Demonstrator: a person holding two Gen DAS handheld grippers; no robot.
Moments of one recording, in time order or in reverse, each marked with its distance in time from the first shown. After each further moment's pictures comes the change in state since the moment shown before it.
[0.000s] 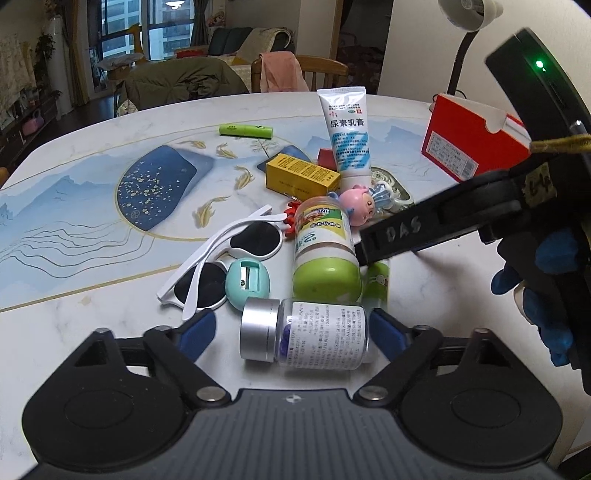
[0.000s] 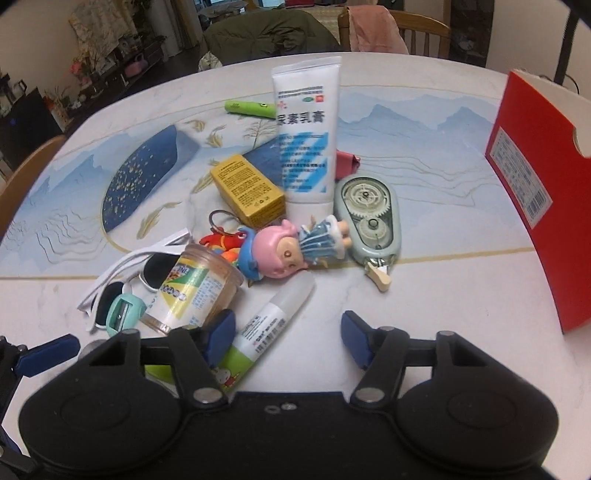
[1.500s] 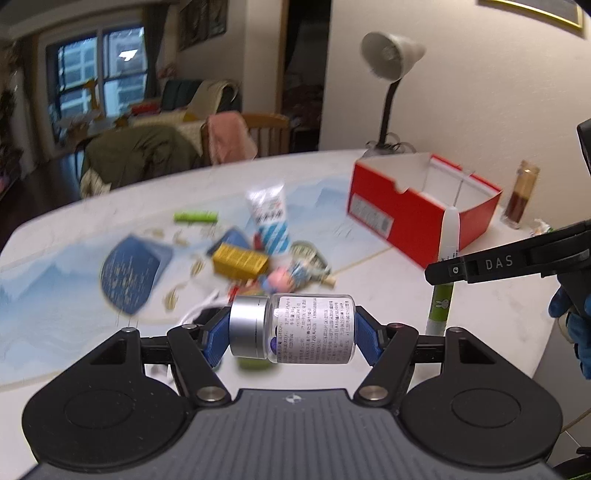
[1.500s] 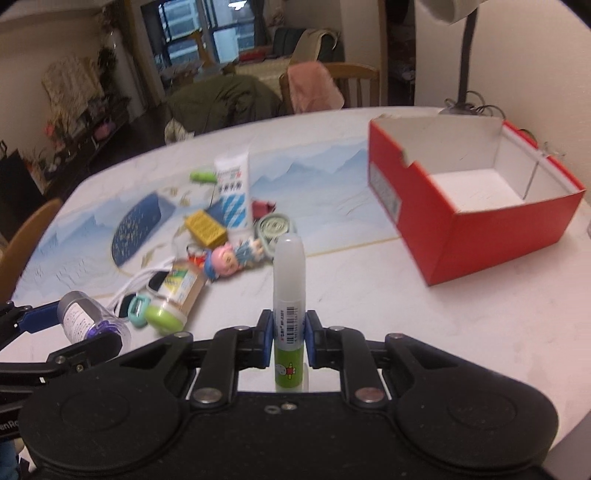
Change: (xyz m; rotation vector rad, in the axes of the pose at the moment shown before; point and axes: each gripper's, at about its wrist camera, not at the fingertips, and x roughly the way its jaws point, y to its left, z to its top) left arm -0.098 -0.037 0.038 0.135 -0.161 -0.129; right arm -0.146 -0.052 -0.048 0.169 -0.210 -0.051
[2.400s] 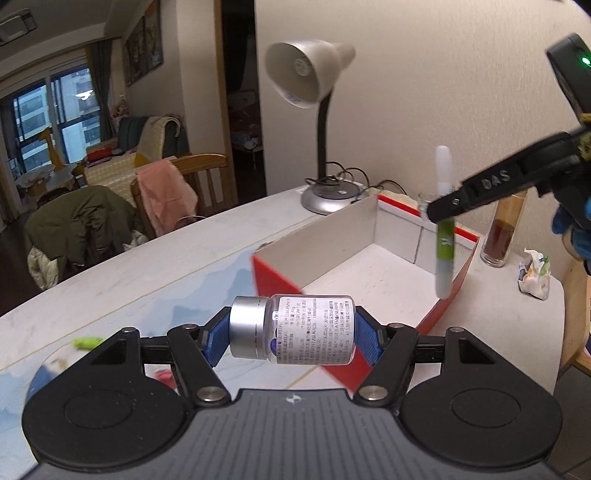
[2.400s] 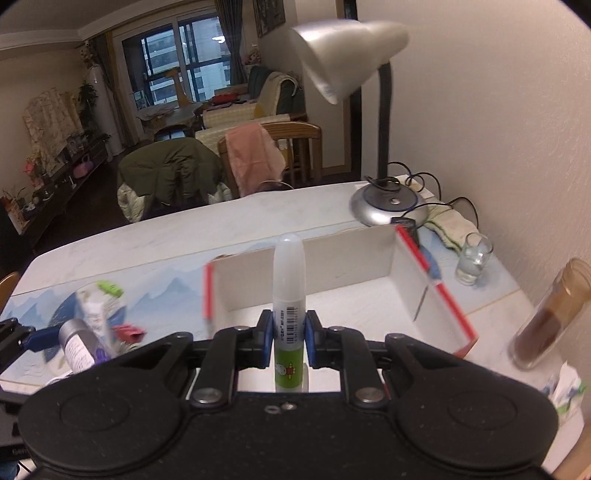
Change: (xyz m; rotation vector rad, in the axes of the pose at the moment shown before) left arm 0.131 -0.147 0.140 0.150 -0.024 -0.049; right arm -0.007 -0.196 0.150 -0.008 -0.092 -0.053
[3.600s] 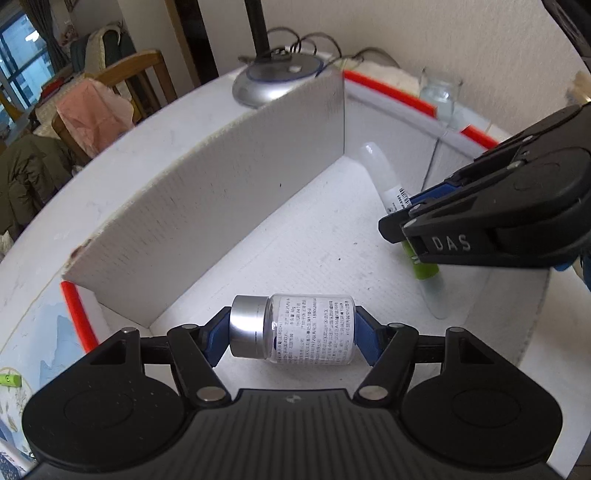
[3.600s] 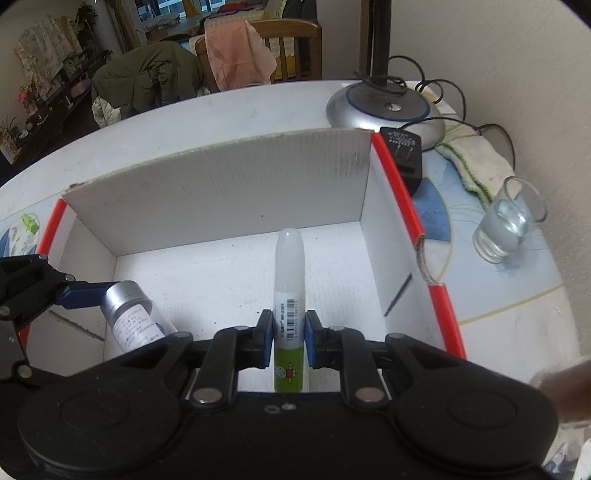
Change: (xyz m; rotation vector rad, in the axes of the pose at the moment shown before) left arm 0.220 -0.092 0.046 0.108 0.454 -0.008; right arm 0.163 -0.098 0.004 -0.084 0.315 0.044
